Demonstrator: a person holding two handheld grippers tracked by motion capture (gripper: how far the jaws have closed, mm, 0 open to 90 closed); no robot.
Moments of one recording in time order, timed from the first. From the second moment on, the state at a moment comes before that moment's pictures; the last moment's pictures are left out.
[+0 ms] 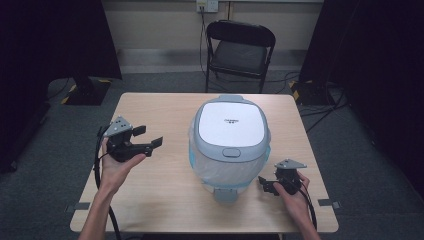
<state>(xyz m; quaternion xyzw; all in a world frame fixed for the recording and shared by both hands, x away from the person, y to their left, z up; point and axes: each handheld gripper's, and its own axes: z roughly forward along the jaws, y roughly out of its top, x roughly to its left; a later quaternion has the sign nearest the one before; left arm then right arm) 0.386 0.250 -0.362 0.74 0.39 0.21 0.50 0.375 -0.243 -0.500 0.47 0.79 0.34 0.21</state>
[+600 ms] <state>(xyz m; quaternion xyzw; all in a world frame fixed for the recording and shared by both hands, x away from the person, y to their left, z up) 0.372 0.267 -0.445 0.76 0.46 0.17 0.42 0.375 -0.243 -0.500 0.47 0.79 0.34 0.21</state>
